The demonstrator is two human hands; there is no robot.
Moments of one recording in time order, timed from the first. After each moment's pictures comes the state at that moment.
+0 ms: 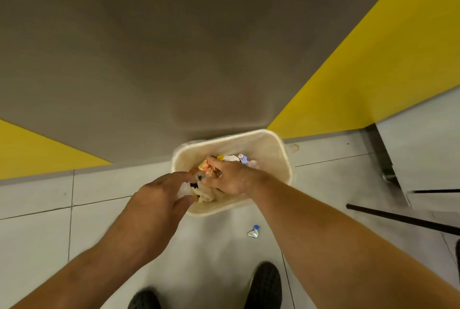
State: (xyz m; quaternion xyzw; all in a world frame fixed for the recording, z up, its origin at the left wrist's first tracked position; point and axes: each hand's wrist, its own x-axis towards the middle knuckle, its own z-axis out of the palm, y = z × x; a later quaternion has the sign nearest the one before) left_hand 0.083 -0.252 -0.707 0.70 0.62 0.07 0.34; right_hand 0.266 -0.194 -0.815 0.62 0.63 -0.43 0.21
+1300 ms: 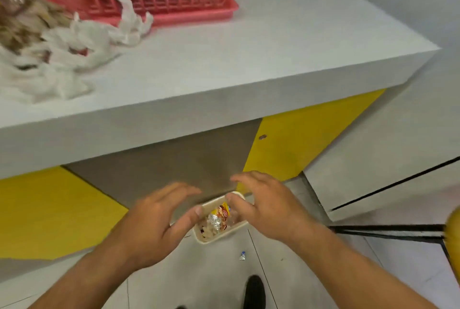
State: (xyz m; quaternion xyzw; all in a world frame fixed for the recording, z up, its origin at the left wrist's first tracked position) left_hand 0.046 -0.254 -0.300 0.85 0.43 0.14 0.25; right_hand 0.282 -0.289 -0.293 0.67 0.69 -0.24 -0.13
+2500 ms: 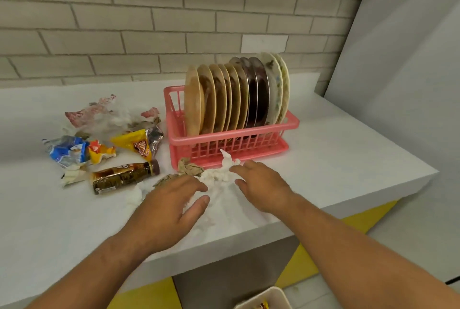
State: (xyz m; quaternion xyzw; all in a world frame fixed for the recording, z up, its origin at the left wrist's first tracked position) left_hand -0.074 -0.111 -0.095 0.86 0.43 0.24 0.13; right_hand 0.159 -0.095 -0.100 0.66 0.75 -0.07 -0.06
